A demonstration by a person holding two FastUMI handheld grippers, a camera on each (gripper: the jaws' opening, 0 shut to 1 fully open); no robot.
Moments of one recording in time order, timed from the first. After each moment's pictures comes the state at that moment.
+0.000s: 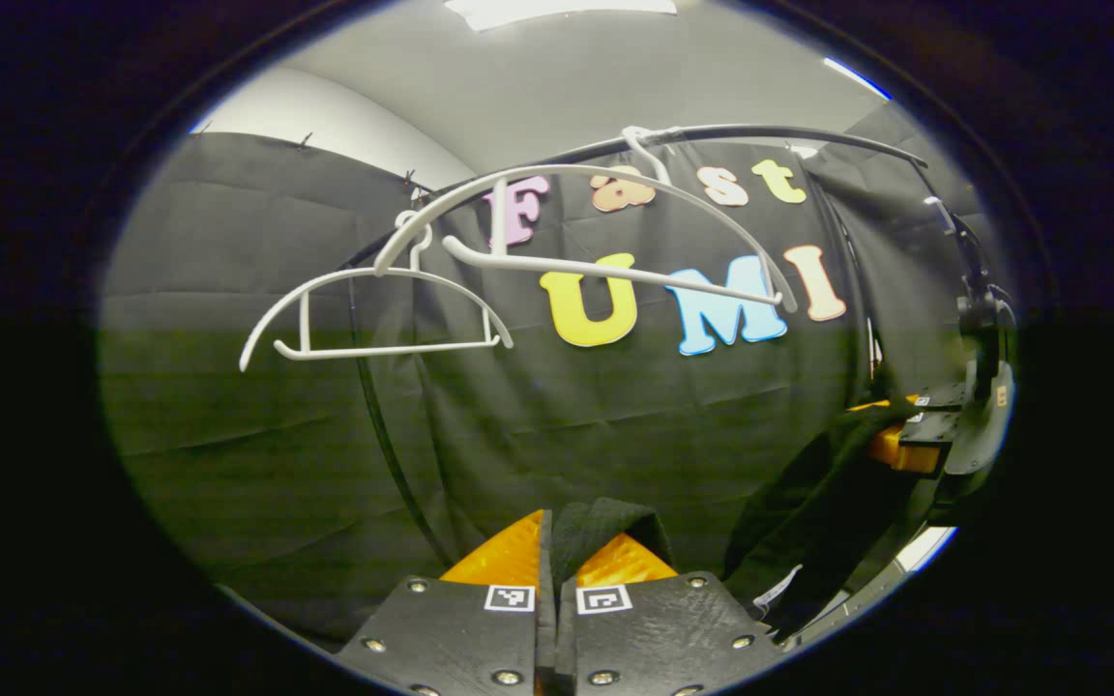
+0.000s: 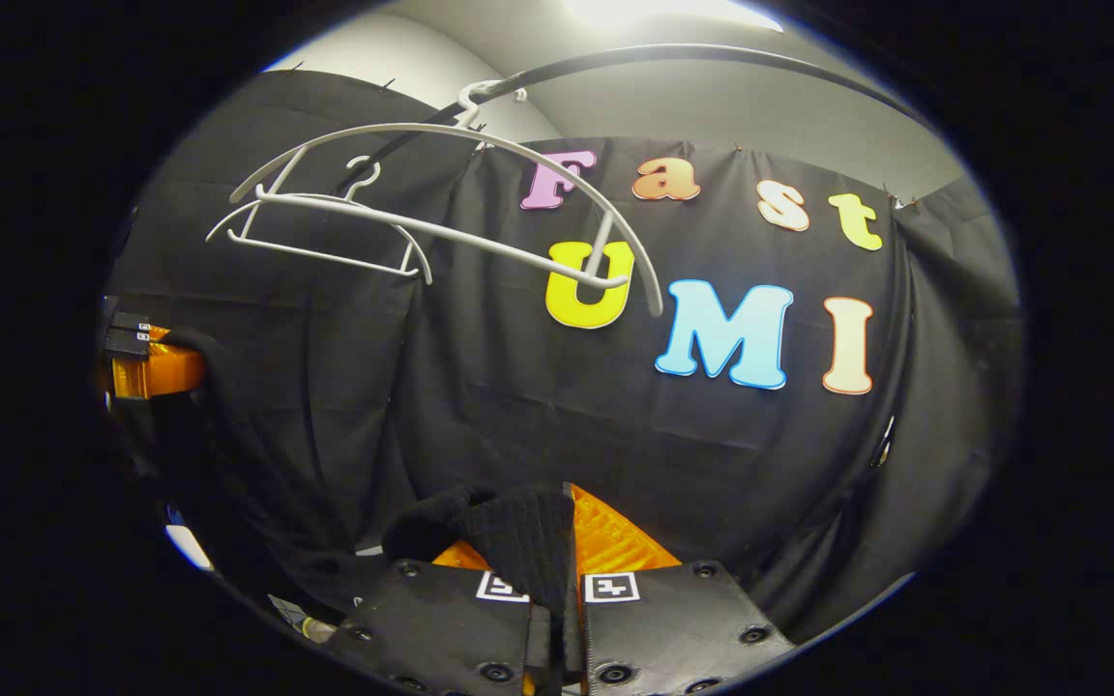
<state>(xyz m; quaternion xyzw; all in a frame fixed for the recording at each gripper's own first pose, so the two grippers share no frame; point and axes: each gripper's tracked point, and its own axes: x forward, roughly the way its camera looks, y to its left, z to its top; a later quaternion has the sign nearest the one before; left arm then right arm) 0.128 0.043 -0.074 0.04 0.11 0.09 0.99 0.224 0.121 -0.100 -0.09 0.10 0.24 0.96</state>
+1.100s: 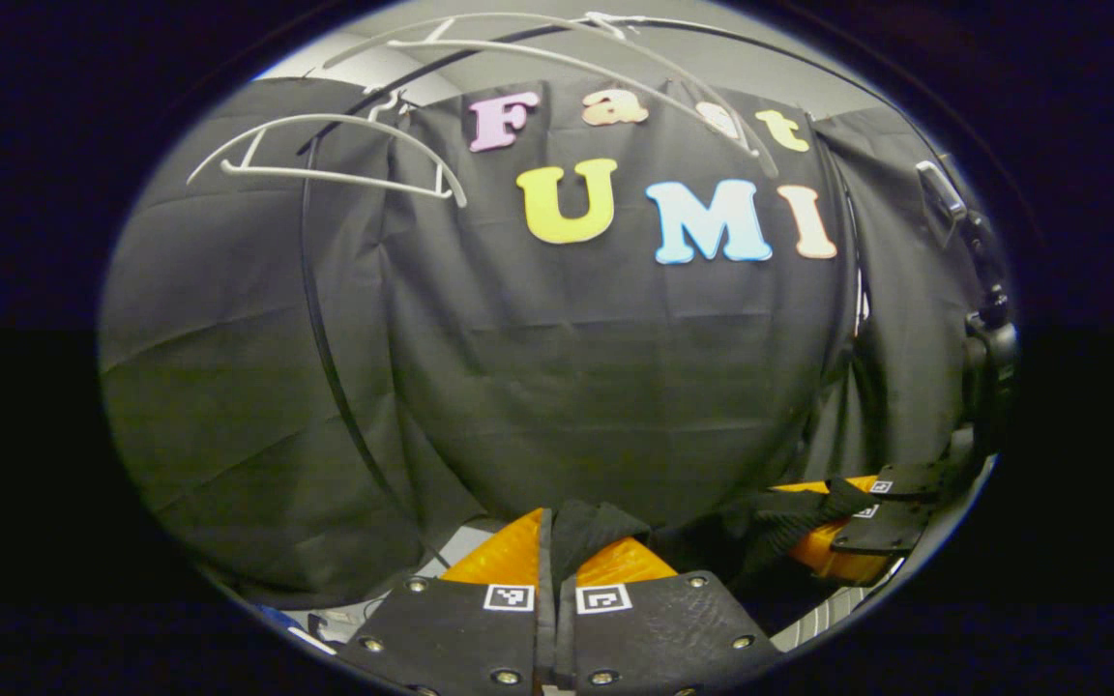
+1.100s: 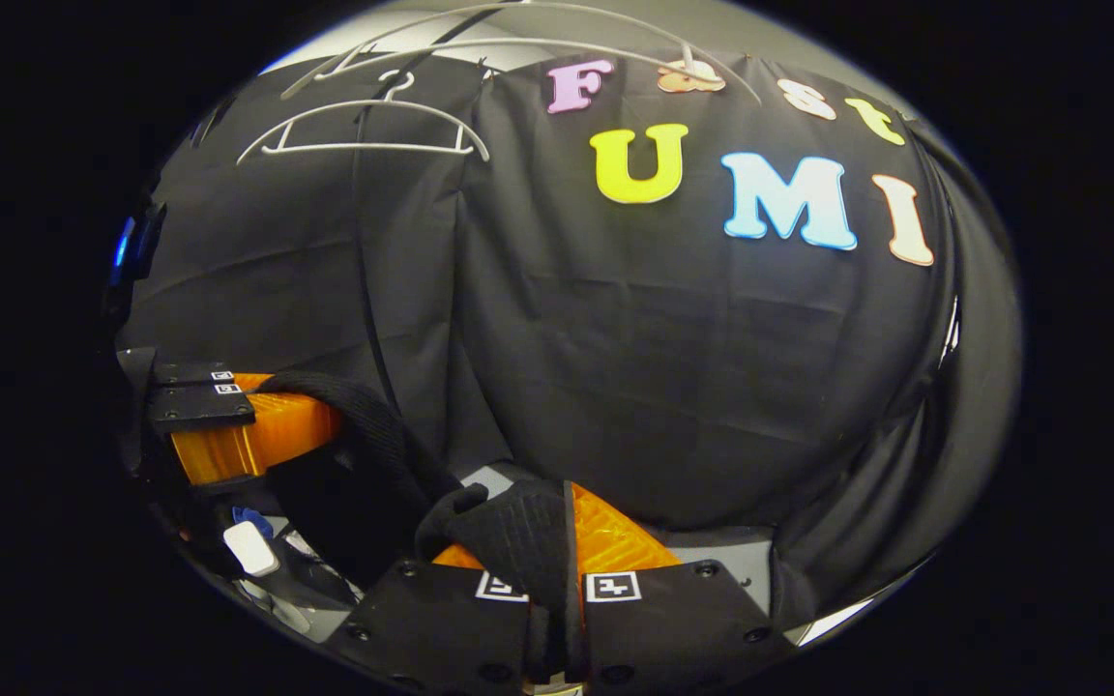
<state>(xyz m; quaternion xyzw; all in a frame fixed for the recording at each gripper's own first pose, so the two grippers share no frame) 0.133 -0.007 -0.230 -0.01 0.24 0.07 0.97 0.152 0.172 -0.261 -0.05 0.28 0.29 0.91</state>
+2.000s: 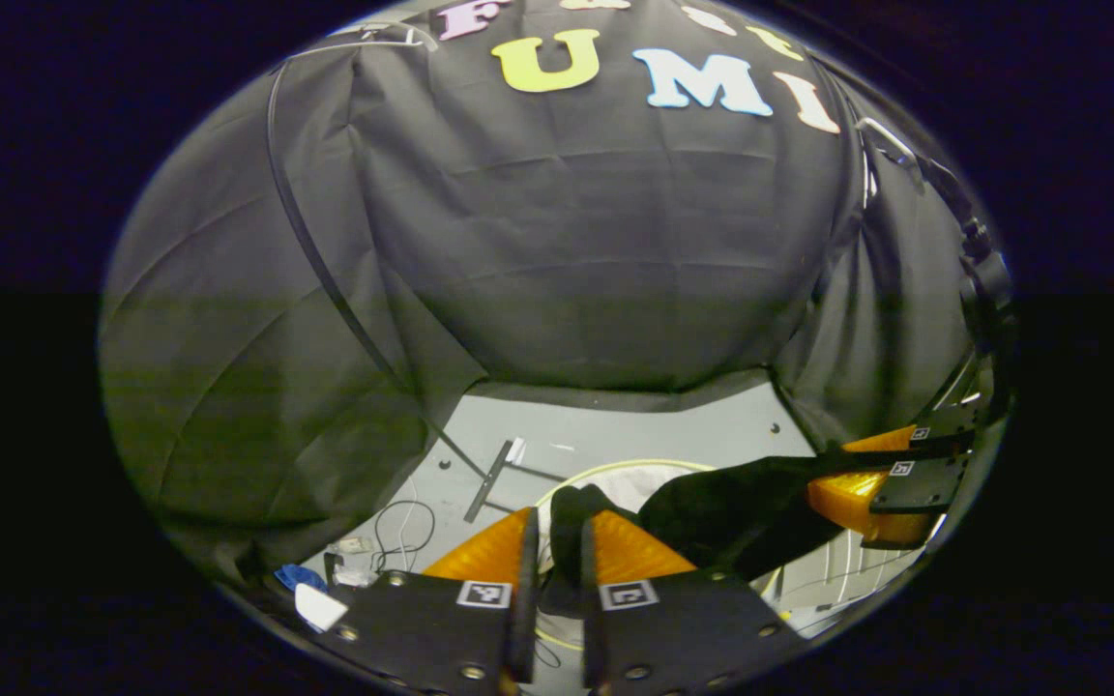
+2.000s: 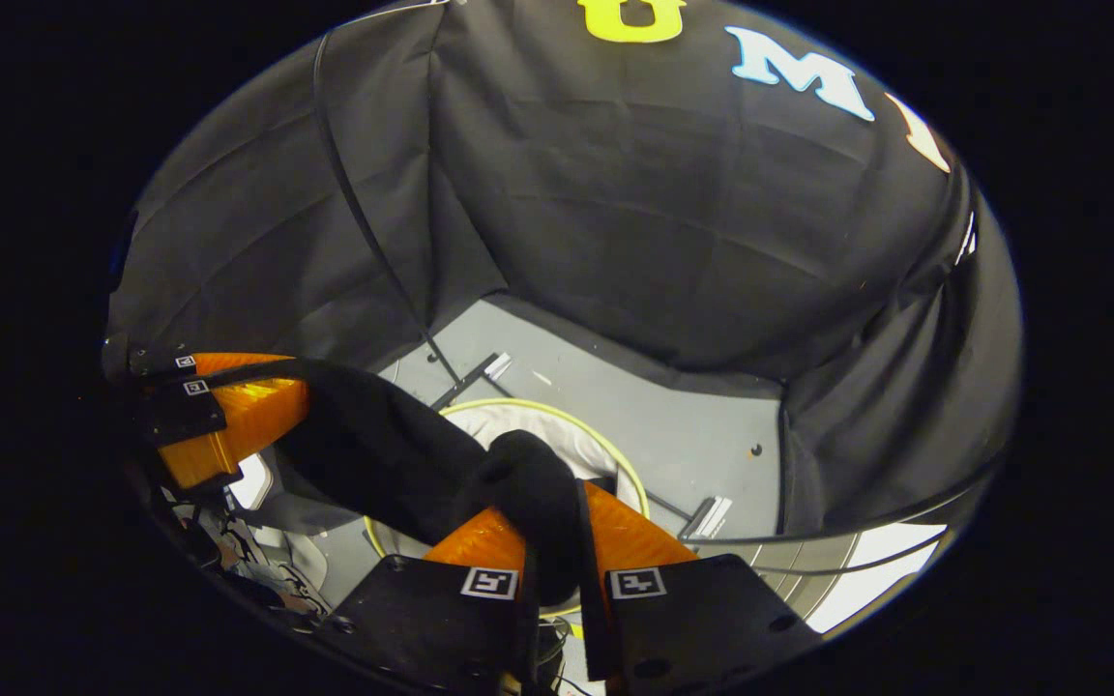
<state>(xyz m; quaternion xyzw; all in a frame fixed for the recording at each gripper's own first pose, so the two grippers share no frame) 0.098 -0.019 -0.415 0.00 0.45 0.05 0.89 0.071 0.148 -0.393 -0.10 0.52 0.26 0.81</state>
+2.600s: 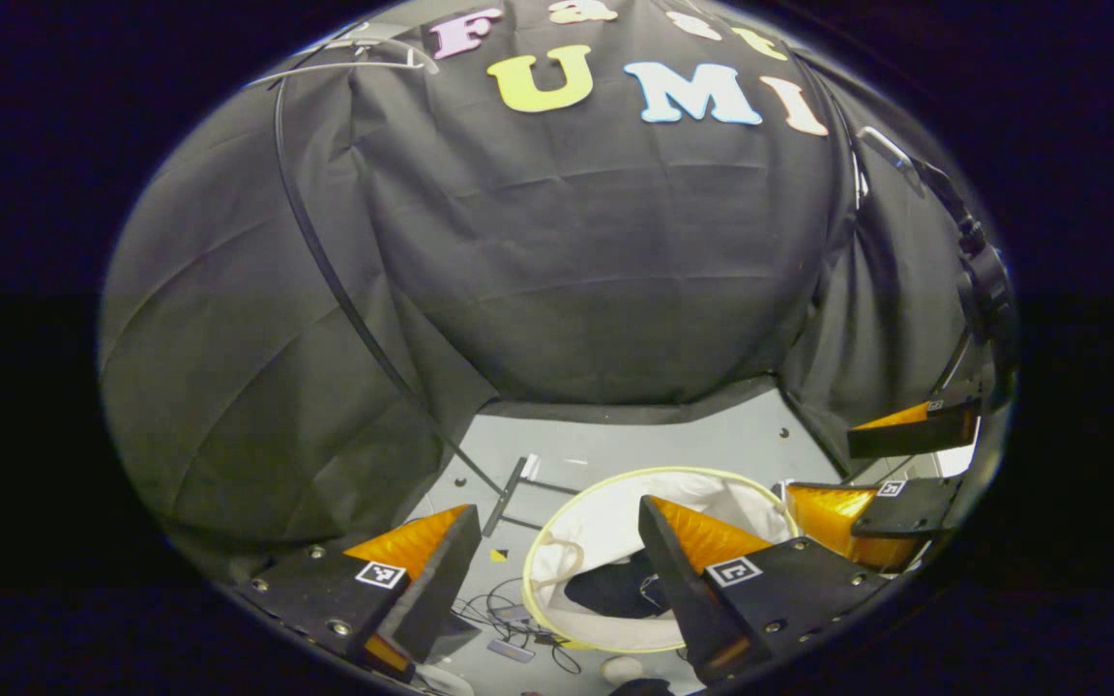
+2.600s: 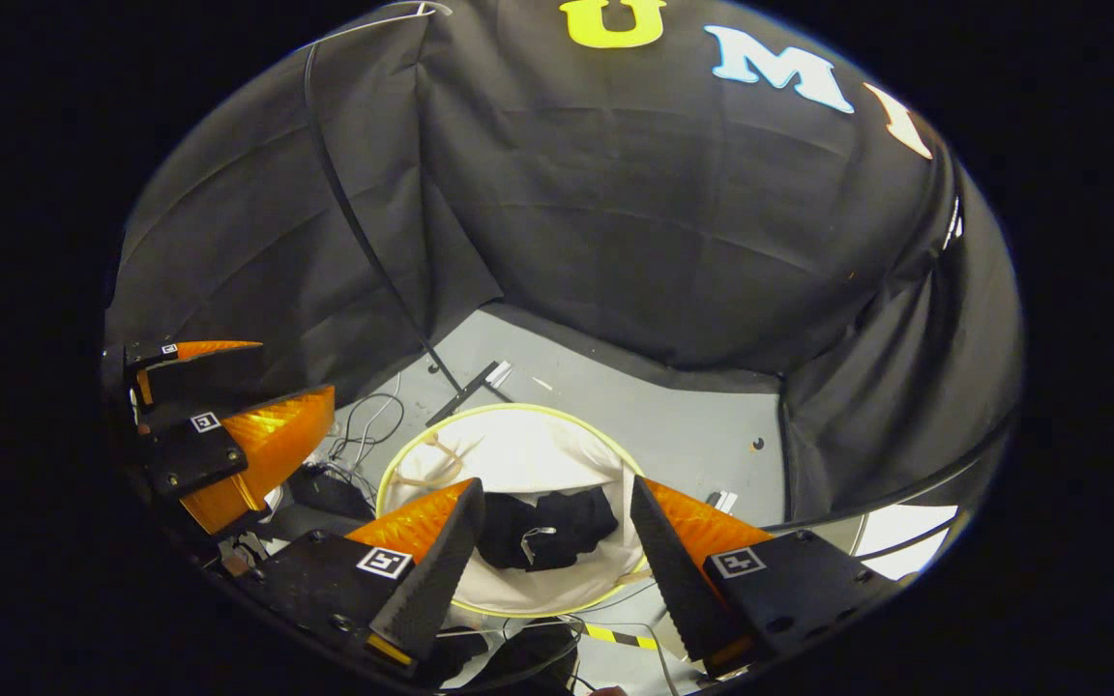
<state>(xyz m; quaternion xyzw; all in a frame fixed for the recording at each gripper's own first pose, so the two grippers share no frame) 0.090 0.004 -0.359 0.02 0.41 0.05 0.91 0.068 0.146 -0.371 -0.08 0.49 0.24 0.84</state>
